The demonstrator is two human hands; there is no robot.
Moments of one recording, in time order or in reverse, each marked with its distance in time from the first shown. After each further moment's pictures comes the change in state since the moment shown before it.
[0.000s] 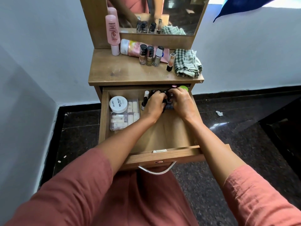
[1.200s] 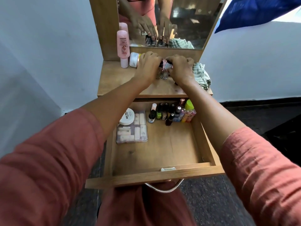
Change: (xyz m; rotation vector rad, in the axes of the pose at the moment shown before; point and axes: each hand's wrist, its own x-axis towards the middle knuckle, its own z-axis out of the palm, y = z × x) left_hand 0.104 -0.002 -0.112 0.403 0.186 0.199; right_hand 0.128 -0.062 -0.038 -0.147 0.044 -0.040
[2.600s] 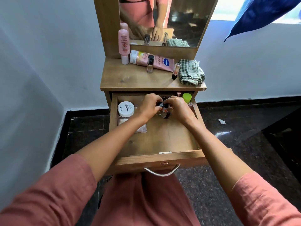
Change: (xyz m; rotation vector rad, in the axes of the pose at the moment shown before) left_hand -0.123 0.035 0.024 -0.413 -0.264 -0.166; right_hand -0.131 0.019 0.023 0.167 -0.303 -0.051
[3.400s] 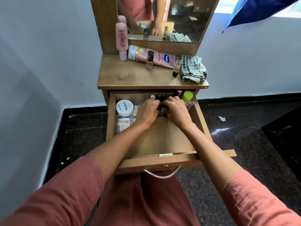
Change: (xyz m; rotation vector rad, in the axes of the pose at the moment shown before) left_hand 0.002 -0.018 0.032 0.248 0.050 -0.037; right_hand 0.001 0.008 0.024 -0.245 0.030 -0.030
